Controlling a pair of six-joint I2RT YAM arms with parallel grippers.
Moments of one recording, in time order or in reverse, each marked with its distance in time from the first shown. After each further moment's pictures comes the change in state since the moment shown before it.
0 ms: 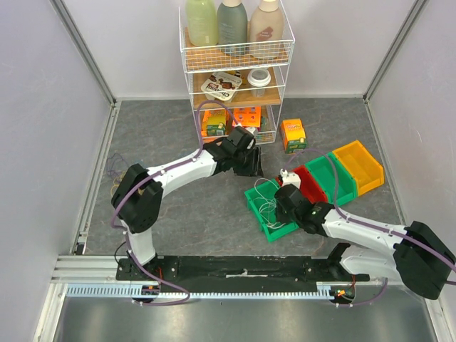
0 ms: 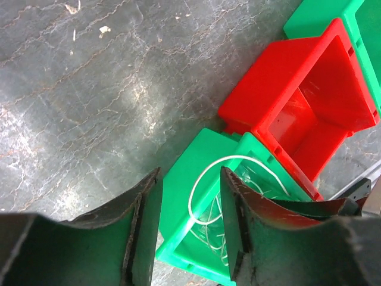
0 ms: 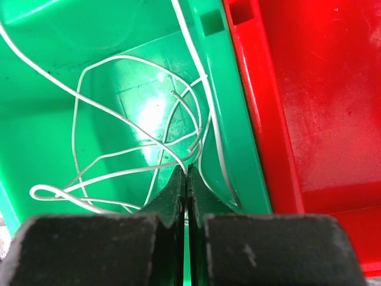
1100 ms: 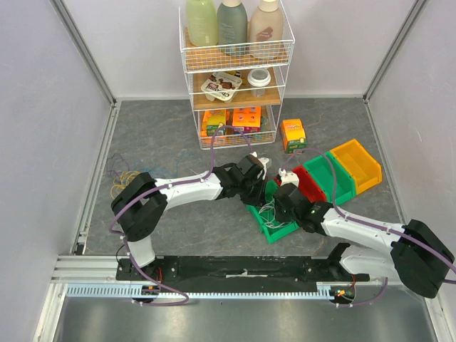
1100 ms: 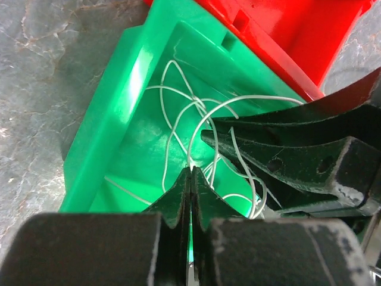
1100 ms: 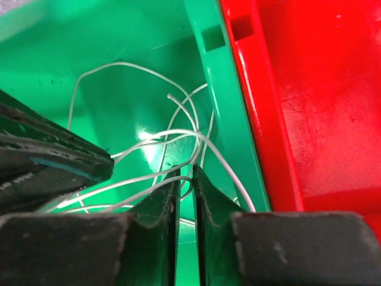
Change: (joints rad) left arm -0.153 -0.028 -0.190 0.101 0.102 0.005; right arm -0.017 0.019 0.000 0.026 -0.026 -0.016
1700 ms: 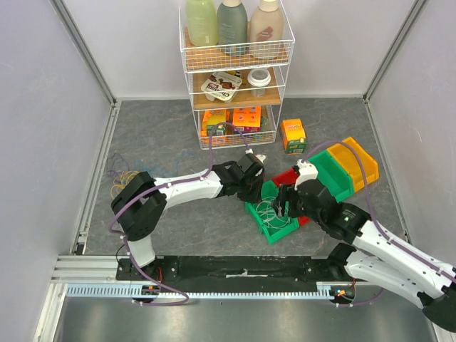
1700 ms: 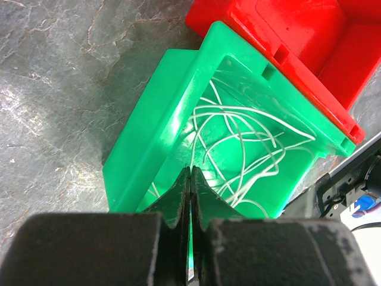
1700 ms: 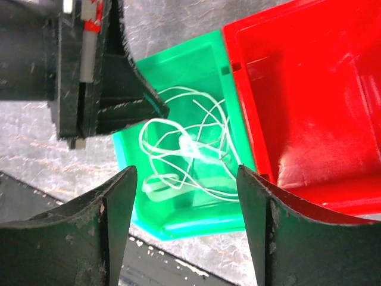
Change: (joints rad) left arm -0.005 0.001 0.018 -0.047 -0.113 -0.013; right arm -0.001 -0.357 0.147 -0.279 -0.019 -0.056
